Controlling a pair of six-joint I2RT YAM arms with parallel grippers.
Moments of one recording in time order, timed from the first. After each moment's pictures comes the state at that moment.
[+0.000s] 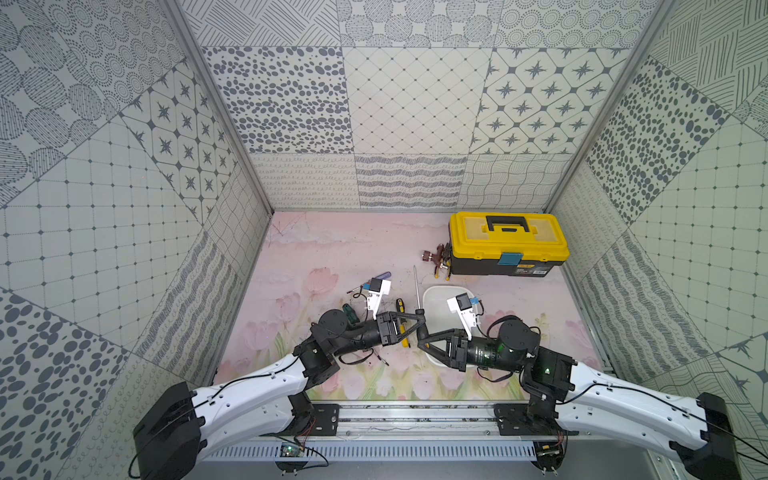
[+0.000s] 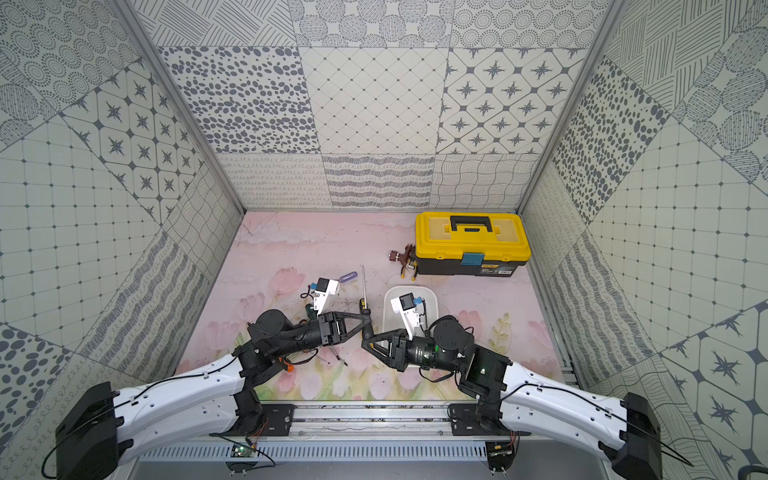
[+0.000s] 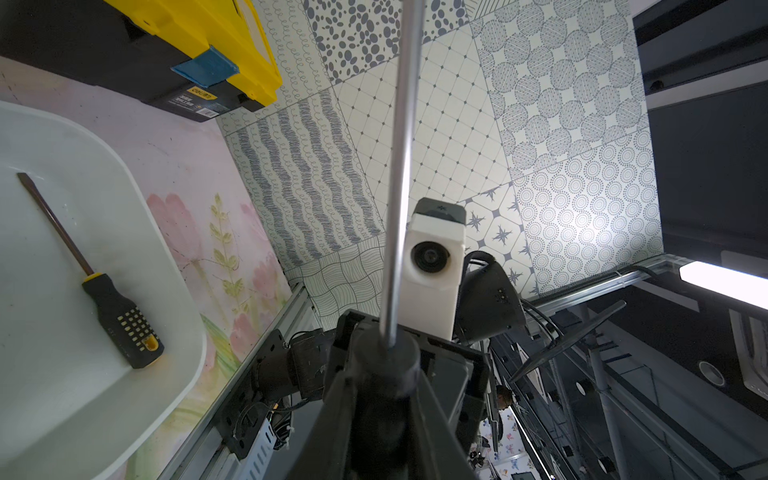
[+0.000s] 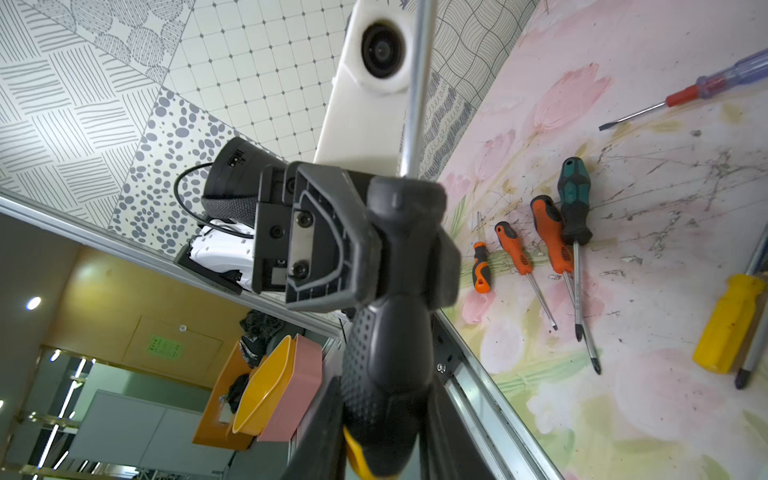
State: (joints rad) left arm -0.85 0.94 0.41 0.66 0.45 -1.21; right arm 1.10 0.74 0.48 0.16 -0.24 0.93
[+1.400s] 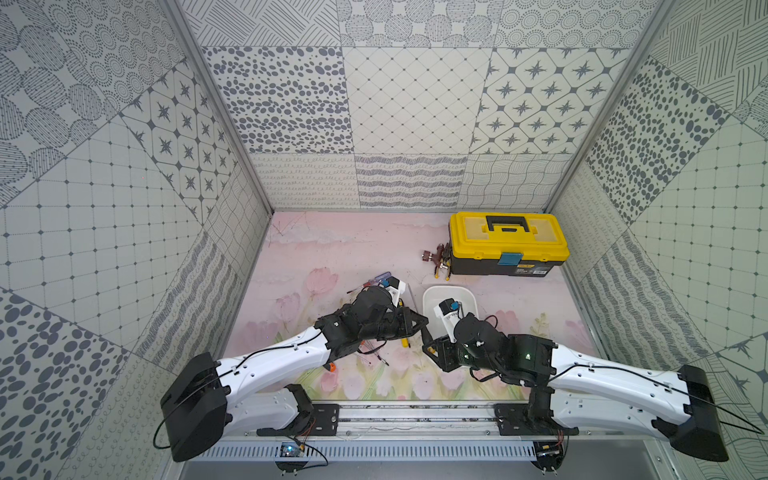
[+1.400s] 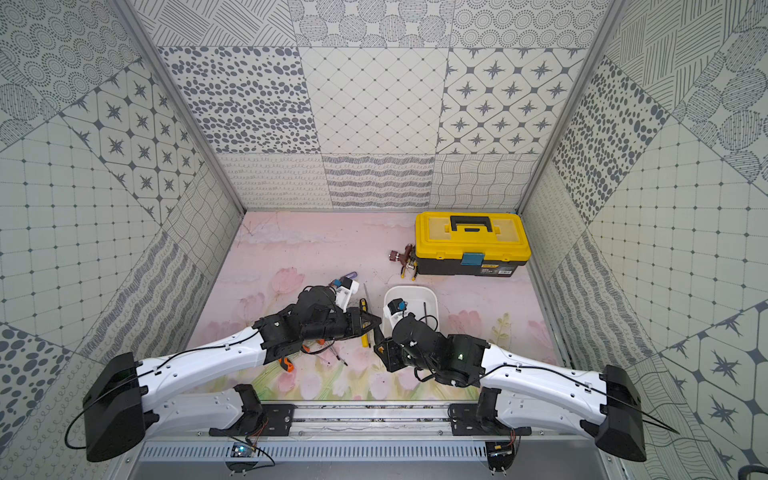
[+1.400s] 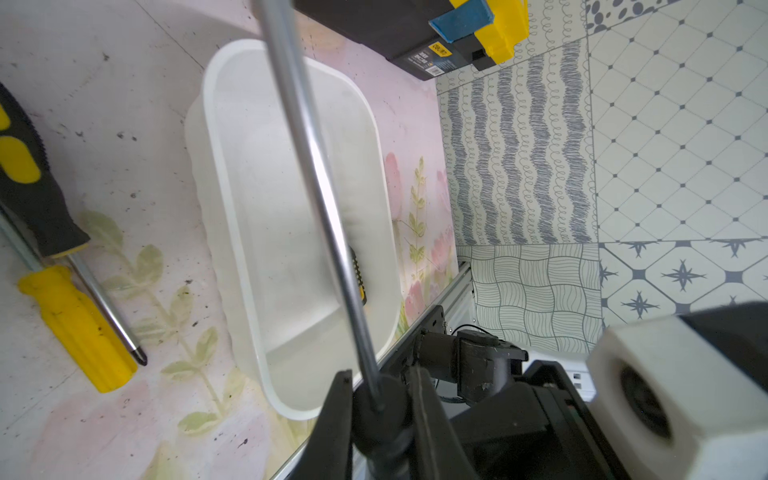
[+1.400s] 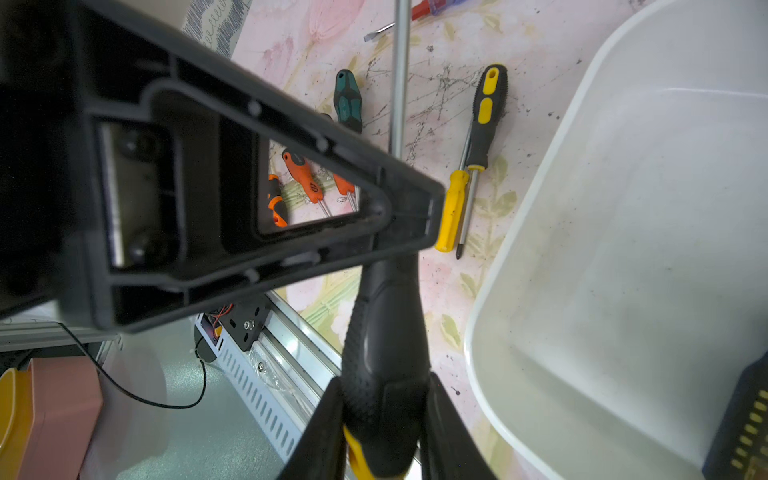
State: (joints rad) left arm -0.85 1.18 0.72 -0.06 0.28 -1.00; right arm 1.18 0.98 0.72 -0.46 0.09 0.80
